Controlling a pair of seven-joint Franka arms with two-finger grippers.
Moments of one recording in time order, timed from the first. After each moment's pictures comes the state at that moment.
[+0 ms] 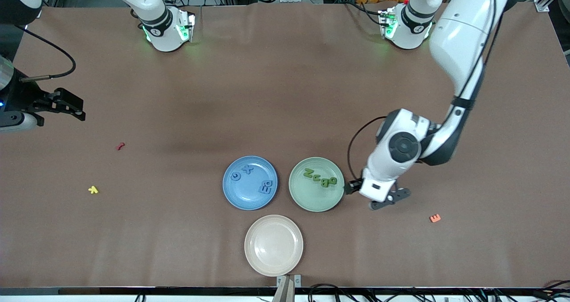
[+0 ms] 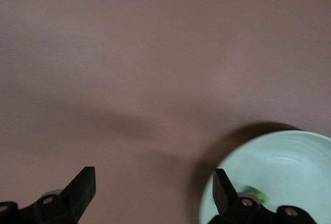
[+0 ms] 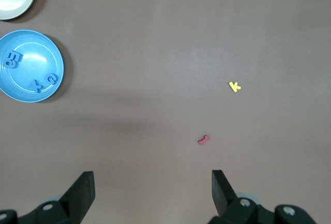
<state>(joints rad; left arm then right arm) -0.15 0.72 -0.29 -1.49 0.23 2.26 -0.85 0.13 0.10 -0.10 -1.48 -0.01 1.60 -0.11</state>
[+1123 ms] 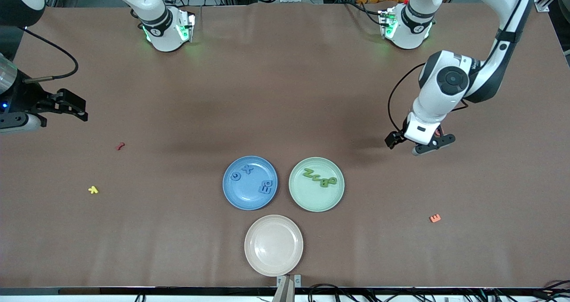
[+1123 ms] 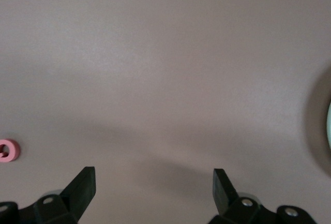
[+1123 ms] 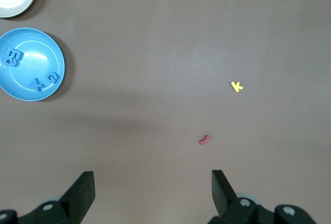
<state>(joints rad) 0.20 0.19 -0.48 -2.26 0.23 2.51 -0.77 0.13 0.10 -0.10 -1.48 -0.01 1.60 -0.11</state>
